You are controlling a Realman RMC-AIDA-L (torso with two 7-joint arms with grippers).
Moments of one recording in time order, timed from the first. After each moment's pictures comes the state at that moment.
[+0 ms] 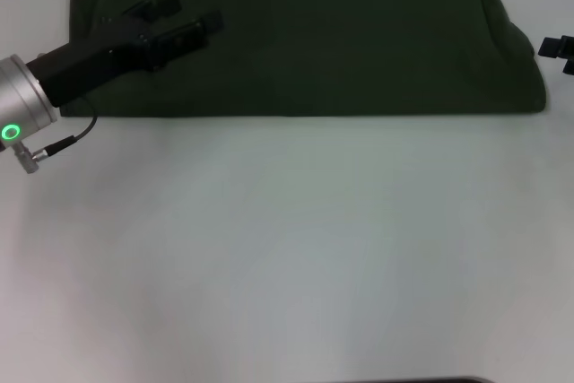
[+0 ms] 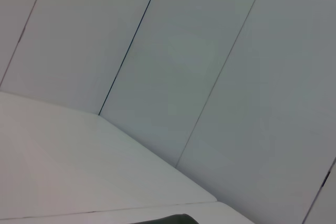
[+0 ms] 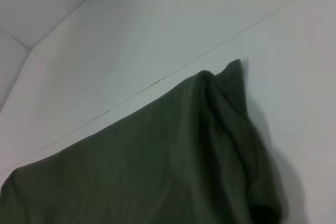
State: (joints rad) left arm -0.52 -2.16 0.55 0.54 1.78 1.43 -1.40; right arm 0.45 1.96 -0.44 -0.64 -2.18 -1.25 2.16
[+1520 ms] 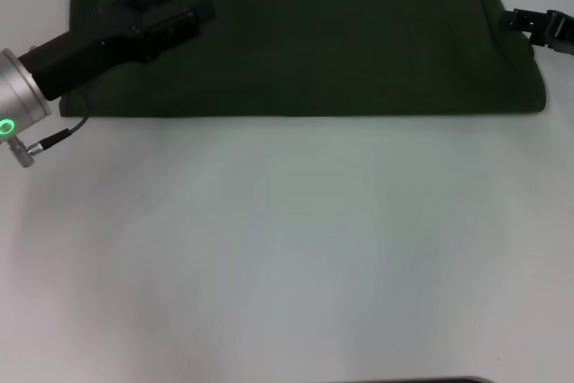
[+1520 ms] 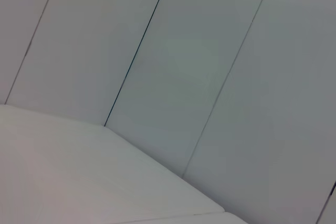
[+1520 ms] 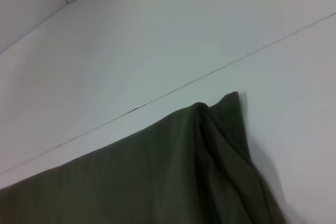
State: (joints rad) left arm -0.53 -2.16 0.53 0.54 1.77 1.43 -1.38; right arm 0.57 2.02 -0.50 -0.56 -2.18 -0.95 2.12
